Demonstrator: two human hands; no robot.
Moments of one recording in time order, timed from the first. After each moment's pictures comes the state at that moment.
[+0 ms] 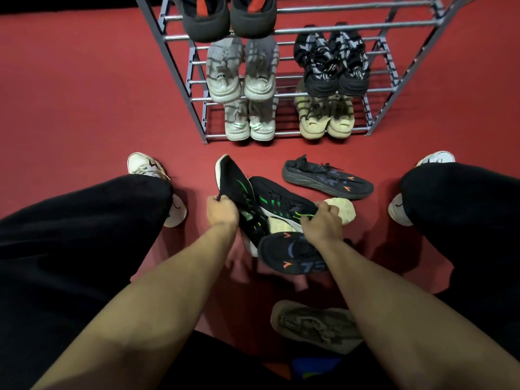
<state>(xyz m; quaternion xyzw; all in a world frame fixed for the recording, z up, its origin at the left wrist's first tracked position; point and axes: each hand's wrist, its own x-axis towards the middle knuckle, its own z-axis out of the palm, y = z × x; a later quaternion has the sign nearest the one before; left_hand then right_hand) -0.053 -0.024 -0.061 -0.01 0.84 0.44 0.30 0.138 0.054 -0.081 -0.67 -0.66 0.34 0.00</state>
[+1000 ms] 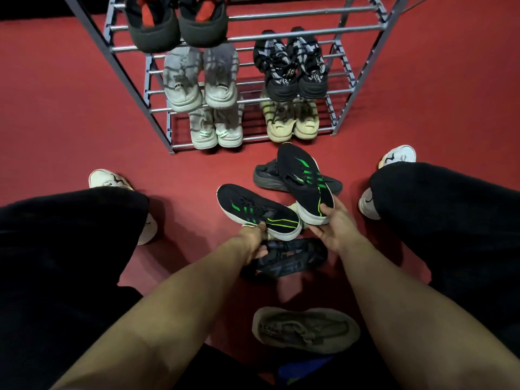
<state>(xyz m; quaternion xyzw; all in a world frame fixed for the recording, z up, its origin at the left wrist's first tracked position) 0.043 0.006 -0.098 0.01 0.71 0.32 0.63 0.209 0.096 -0.070 -0.59 -0.18 0.72 0.31</state>
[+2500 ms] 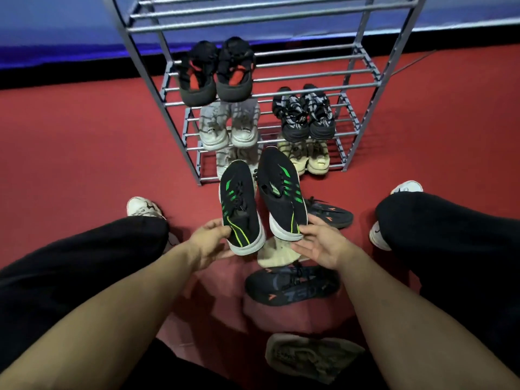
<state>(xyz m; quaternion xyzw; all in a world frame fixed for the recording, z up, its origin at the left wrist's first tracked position) -0.063 -0.041 0.001 0.07 0.69 0.45 0.56 0.171 0.078 -0.011 -0.49 -0.26 0.81 0.18</state>
